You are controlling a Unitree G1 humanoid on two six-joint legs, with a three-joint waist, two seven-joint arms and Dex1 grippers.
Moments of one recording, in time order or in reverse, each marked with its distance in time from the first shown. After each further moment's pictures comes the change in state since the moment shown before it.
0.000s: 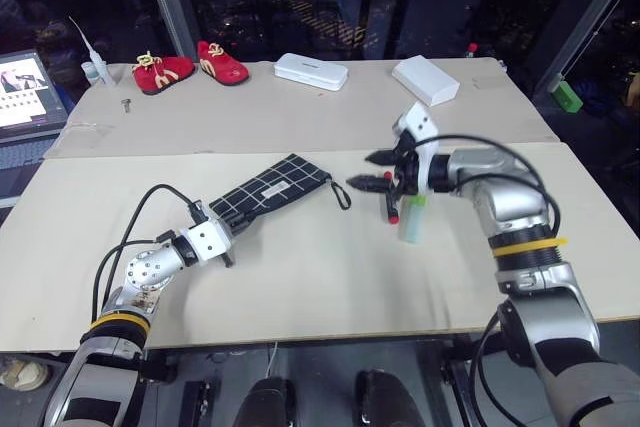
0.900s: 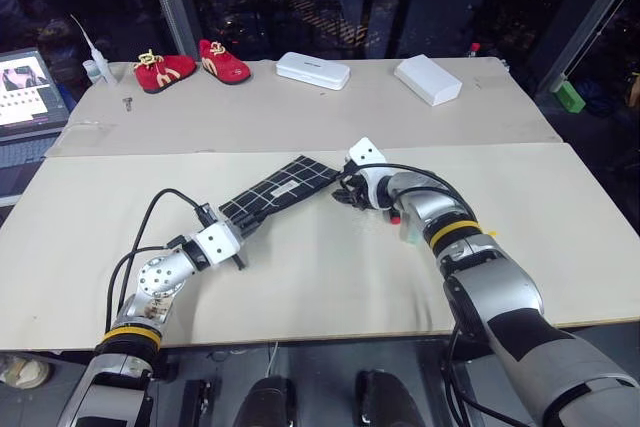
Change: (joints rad) left arm 0.088 -0.040 0.025 -0.184 0.000 0.097 0.019; right arm -0.269 0.222 0.039 0.752 -0.191 -0.423 -0.262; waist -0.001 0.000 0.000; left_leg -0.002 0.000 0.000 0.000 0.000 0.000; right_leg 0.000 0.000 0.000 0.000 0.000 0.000
